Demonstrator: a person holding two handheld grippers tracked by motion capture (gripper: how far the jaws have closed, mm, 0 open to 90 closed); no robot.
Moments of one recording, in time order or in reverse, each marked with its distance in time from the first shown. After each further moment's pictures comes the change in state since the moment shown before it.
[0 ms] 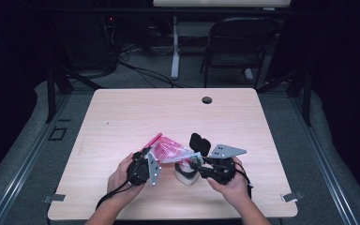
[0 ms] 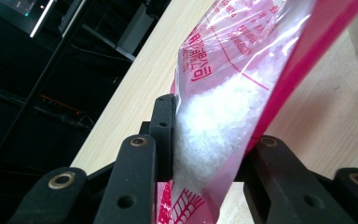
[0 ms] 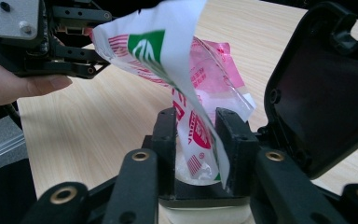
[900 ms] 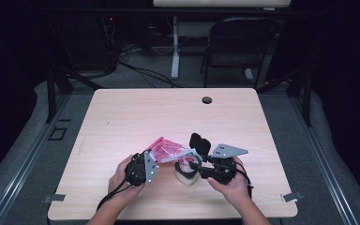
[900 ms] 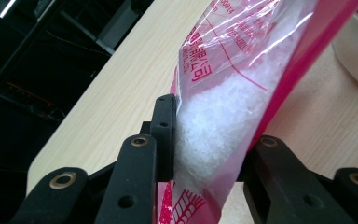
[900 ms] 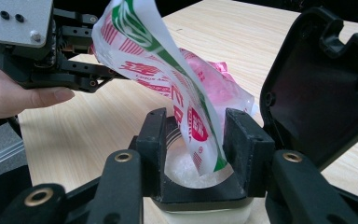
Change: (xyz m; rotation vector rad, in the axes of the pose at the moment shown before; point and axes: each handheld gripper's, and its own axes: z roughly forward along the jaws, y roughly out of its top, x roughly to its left) left arm 0.002 -0.010 0.006 0.004 -0.092 -0.098; right arm -0.001 0.000 -0.001 -0.024 -0.005 0.020
